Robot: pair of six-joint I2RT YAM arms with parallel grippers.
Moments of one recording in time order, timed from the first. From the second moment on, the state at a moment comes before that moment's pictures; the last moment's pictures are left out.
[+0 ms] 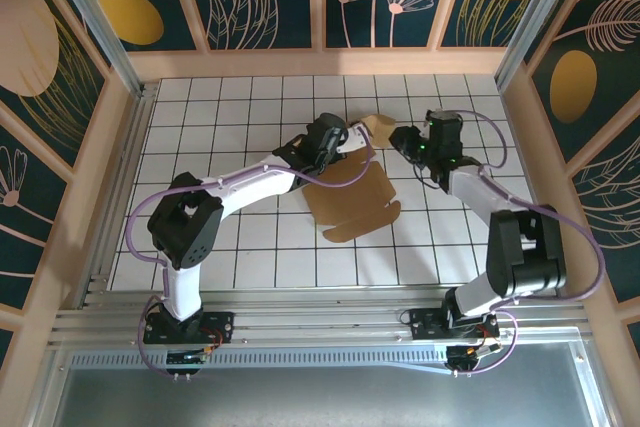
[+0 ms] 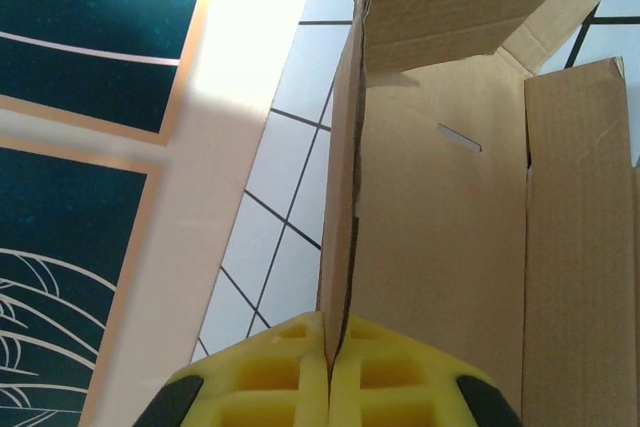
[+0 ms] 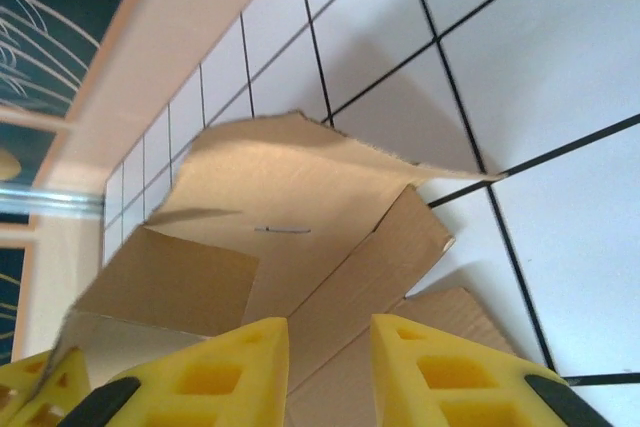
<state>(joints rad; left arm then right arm) -0.79 1.93 1.41 -0.02 -0.40 0.78 0.17 1.48 0.89 0.03 -0.32 0.81</state>
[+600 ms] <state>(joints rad) -0.80 1.91 1.32 0.14 -0.40 0.85 0.30 1.50 0.82 0.41 -0.52 1.47</state>
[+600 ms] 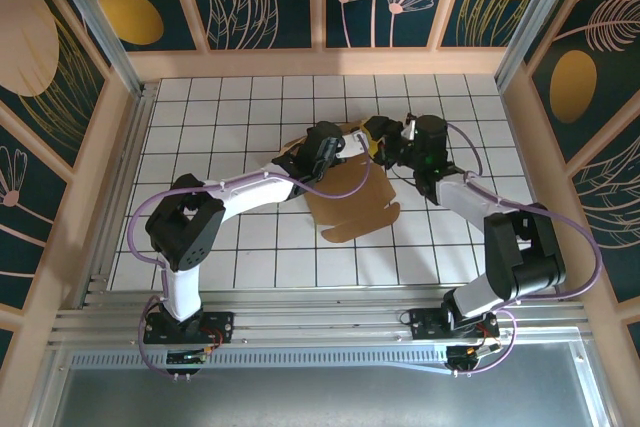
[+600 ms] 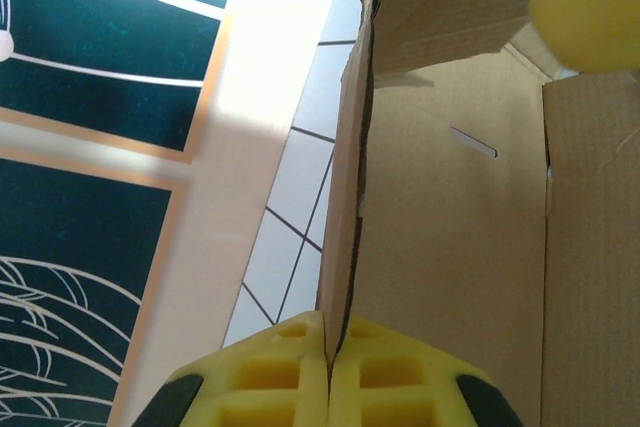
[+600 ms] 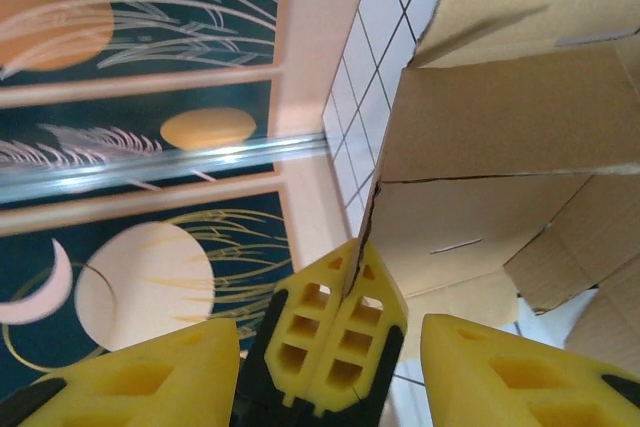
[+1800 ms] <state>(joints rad) -0.53 2.01 2.33 -0.69 0.27 0.15 0.31 1.74 0.84 0.69 -0.49 1.54</state>
